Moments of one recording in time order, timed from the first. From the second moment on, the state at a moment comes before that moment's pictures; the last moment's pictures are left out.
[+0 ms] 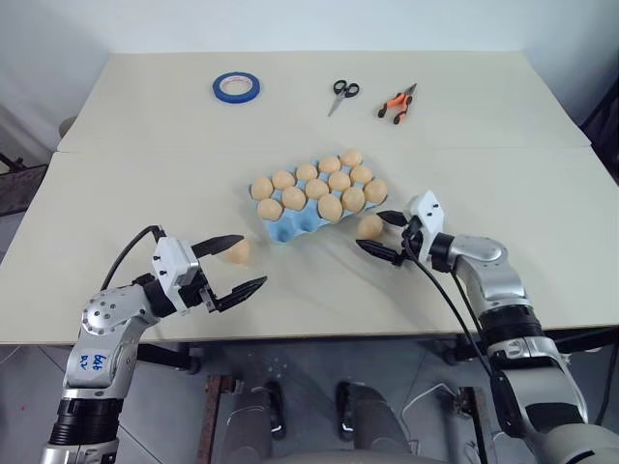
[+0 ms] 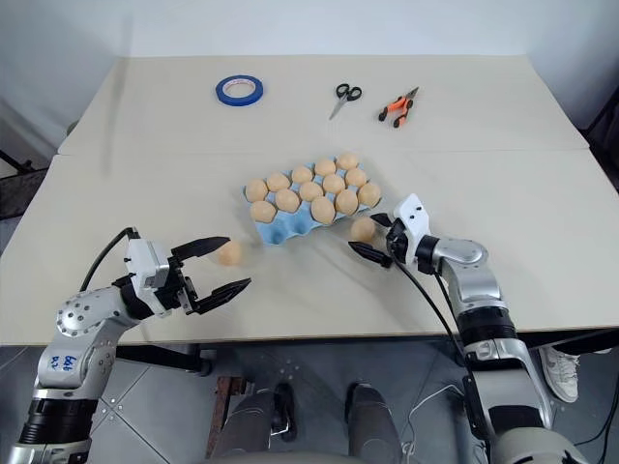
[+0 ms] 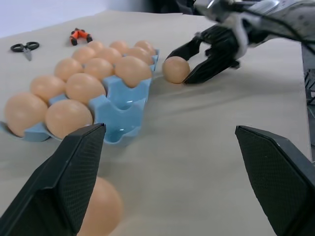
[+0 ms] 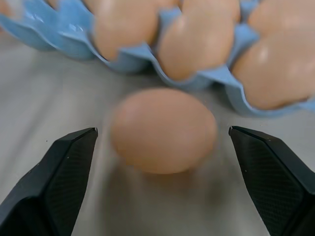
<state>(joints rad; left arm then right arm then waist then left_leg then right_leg) -0.10 0.55 0.14 -0.16 -0.43 0.08 -0.89 -0.67 -0.42 0.03 0.60 0.19 0.06 0.95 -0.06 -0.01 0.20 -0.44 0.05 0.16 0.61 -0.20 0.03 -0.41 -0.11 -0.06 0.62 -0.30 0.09</state>
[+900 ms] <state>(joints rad) 0.07 0.54 0.27 -0.20 -0.43 0.05 -0.76 -0.76 -0.28 0.18 0.26 0.20 0.28 0.92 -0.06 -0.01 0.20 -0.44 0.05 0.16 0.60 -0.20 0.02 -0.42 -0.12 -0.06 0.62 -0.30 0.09</state>
